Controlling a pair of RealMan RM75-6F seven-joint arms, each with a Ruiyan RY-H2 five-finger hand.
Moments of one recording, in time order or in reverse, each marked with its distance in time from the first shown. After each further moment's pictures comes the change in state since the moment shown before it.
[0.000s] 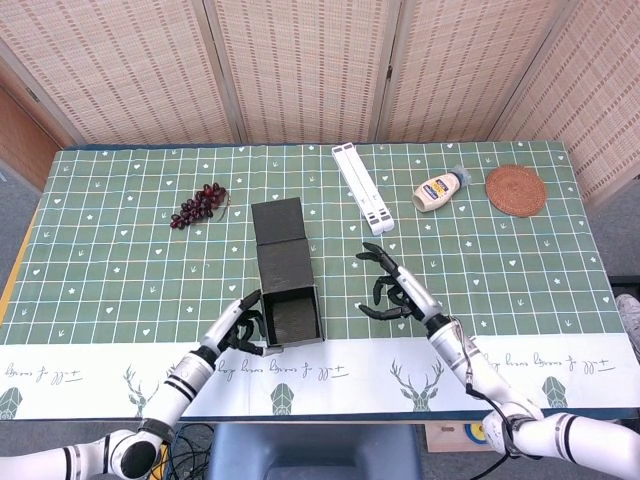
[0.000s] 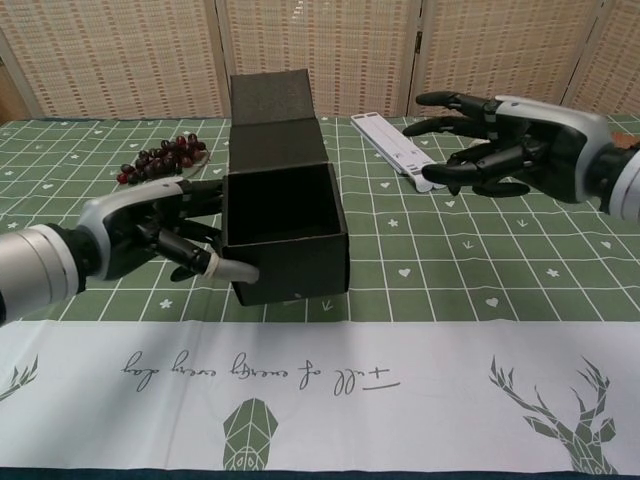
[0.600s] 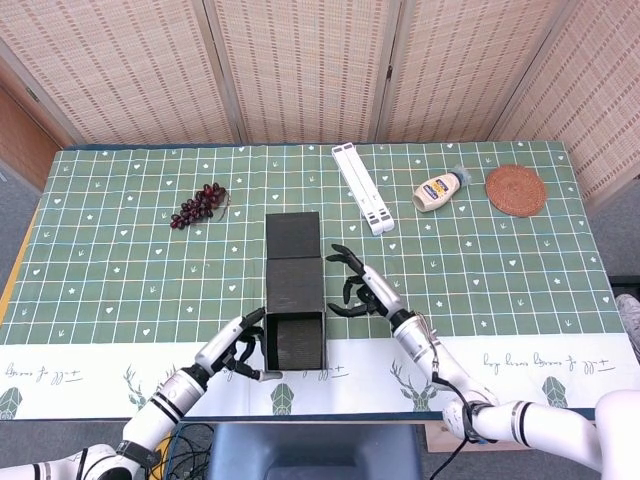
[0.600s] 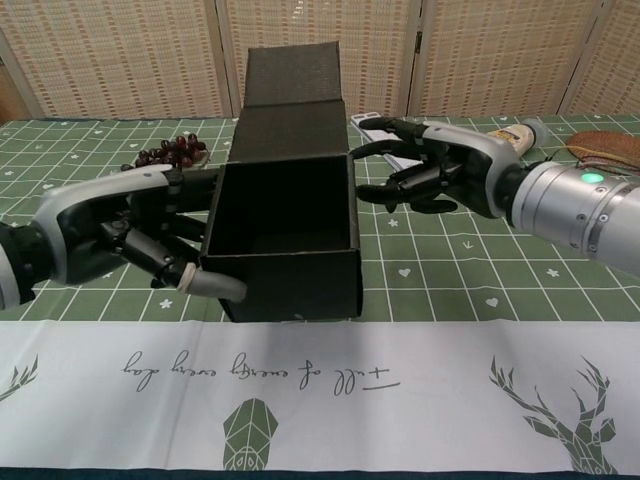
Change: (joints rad) left arm 0.024 0.127 0.084 -0.164 0.172 0.034 -0.060; right arm 0.083 -0.168 0.074 0.095 0.114 -0.087 -0.117
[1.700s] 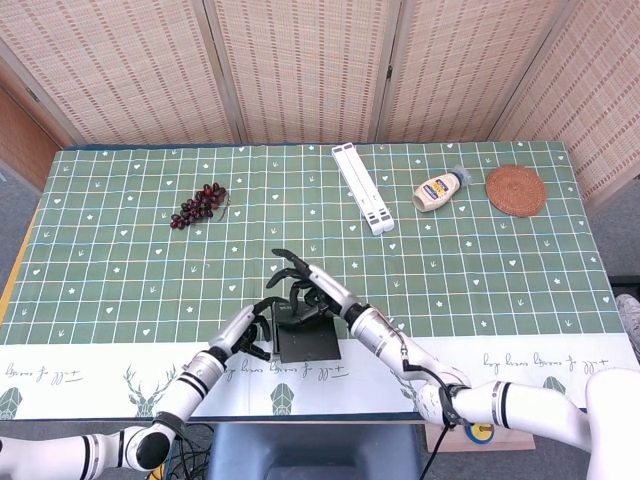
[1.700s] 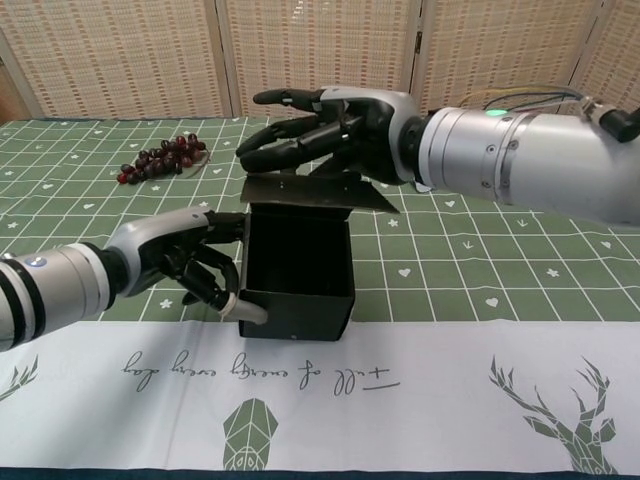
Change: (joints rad) left arm -0.127 -0.182 -0.040 0.220 -0.372 -0.037 0.317; right arm 0.145 0.023 0.140 -0.121 0.094 -0.232 0.001
